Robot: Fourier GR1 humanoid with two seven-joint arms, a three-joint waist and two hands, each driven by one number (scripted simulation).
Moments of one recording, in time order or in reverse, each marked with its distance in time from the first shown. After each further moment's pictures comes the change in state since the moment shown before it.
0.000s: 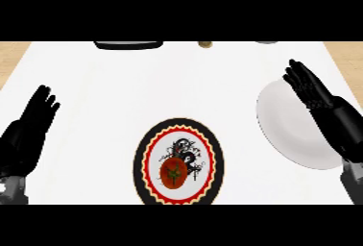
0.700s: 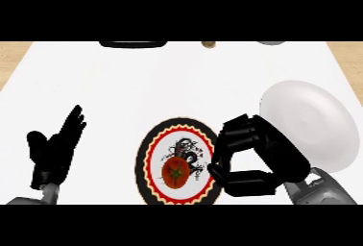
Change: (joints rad) left arm 0.024 -0.084 -0.138 0.103 -0.110 0.055 0.042; right arm -0.099 0.156 0.296 -0.057 0.368 -0.035 -0.228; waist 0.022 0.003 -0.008
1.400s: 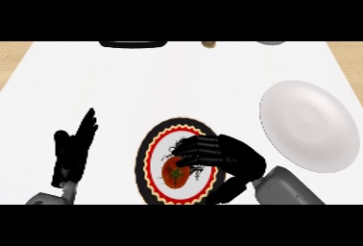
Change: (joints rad) left arm -0.030 -0.079 -0.036 0.095 -0.059 0.029 -0.022; right arm -0.028 0.092 0.163 0.388 0.219 0.010 -0.418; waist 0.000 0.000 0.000
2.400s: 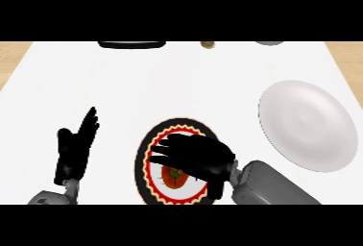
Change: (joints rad) left arm -0.007 -0.045 0.042 0.016 -0.054 -0.034 0.010; right arm -0.153 0.064 0.118 -0.089 0.431 0.299 0.536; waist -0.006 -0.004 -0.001
